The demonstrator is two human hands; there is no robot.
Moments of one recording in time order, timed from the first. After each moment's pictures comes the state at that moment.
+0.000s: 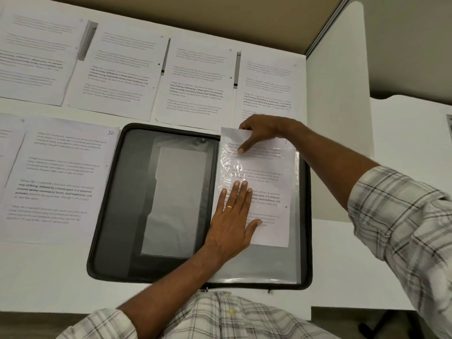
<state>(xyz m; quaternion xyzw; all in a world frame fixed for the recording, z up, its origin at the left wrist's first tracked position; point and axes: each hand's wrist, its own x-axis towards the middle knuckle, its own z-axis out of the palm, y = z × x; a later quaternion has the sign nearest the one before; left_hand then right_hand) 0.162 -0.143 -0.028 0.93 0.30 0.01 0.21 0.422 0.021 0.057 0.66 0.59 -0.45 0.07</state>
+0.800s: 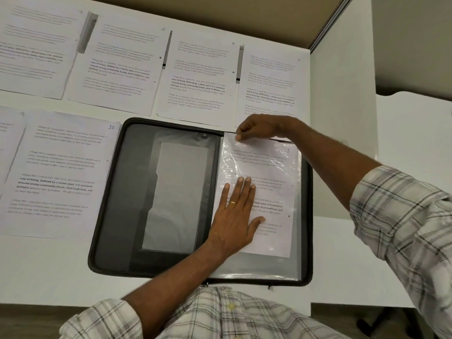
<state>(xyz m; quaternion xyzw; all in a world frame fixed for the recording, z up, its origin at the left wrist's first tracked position) 0.167 -0.144 -0.030 0.93 0.30 -0.01 0.20 0.416 0.018 0.046 0.64 0.58 -0.50 0.01</state>
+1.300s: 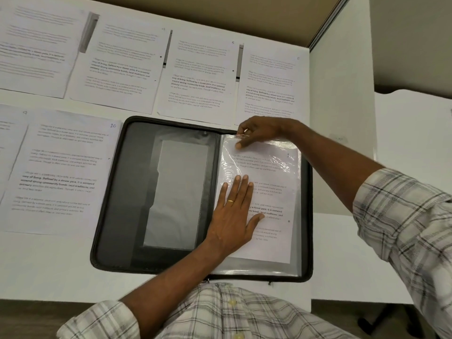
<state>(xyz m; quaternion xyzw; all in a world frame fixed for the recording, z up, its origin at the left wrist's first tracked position) 0.160 -0.146 -0.025 0.92 0.31 0.01 0.22 0.412 0.004 0.050 0.64 0.56 -0.52 0.01</state>
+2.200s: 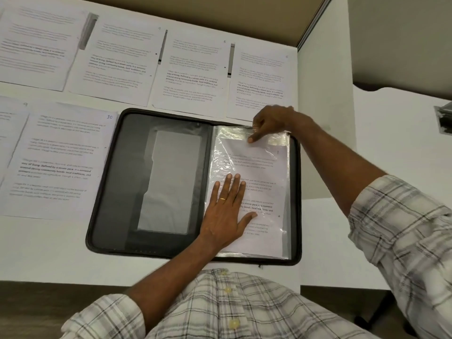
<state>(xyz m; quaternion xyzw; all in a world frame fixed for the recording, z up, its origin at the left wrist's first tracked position) 0.150 -0.174 -0.036 0.93 0.32 0.02 0.19 0.423 -0.036 0.093 0.75 0.56 -0.33 0.12</state>
